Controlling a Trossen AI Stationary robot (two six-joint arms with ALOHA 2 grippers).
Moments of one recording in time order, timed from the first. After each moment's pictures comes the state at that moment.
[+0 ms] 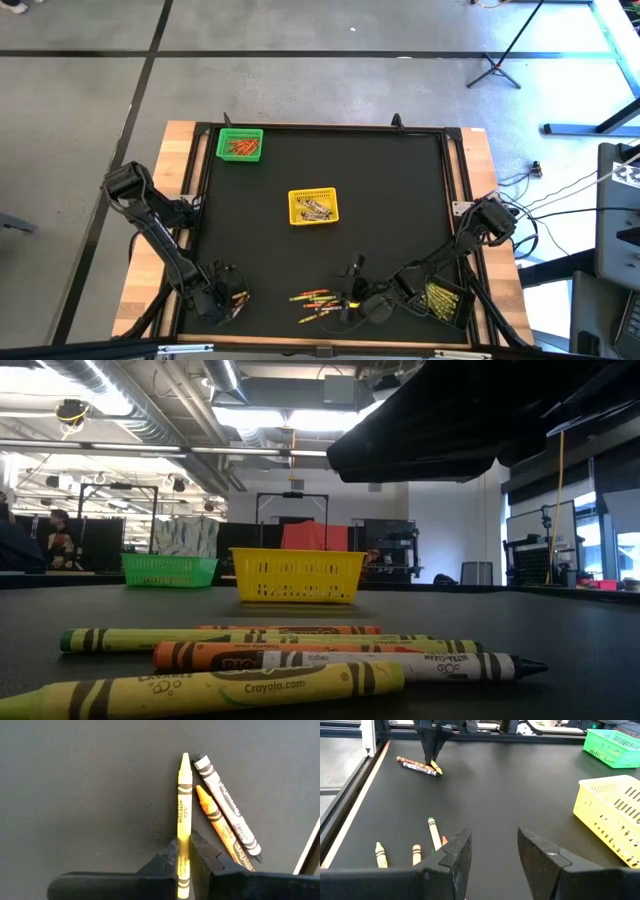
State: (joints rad) left arm -0.98 1.58 0.74 -0.48 -0.14 -1.38; right arm 0.66 1.96 1.03 0.40 0.79 0.33
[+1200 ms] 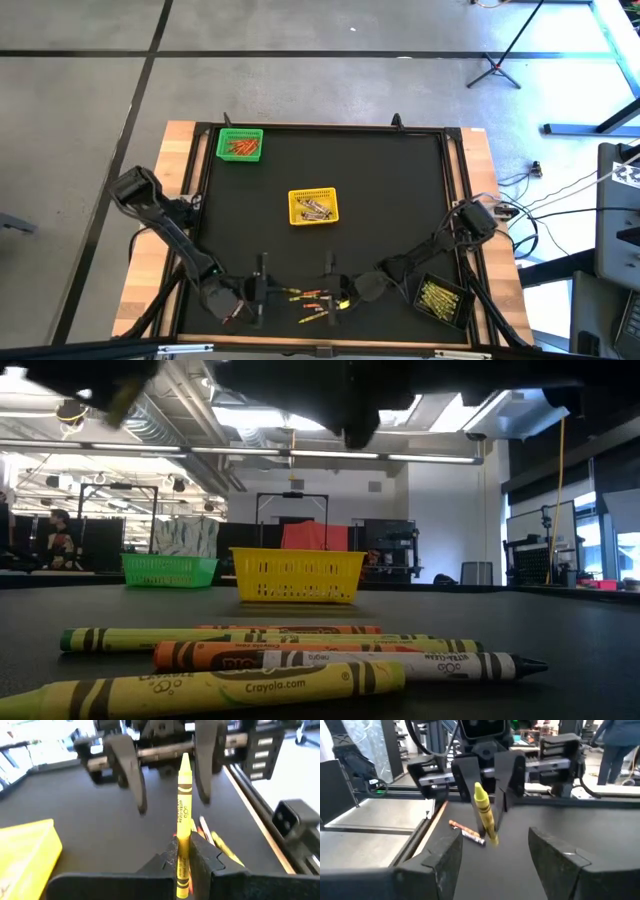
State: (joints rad) left arm -0.83 1.64 0.74 0.41 -0.82 -0.24; right arm 0.55 2.08 1.09 0.90 0.45 0.05
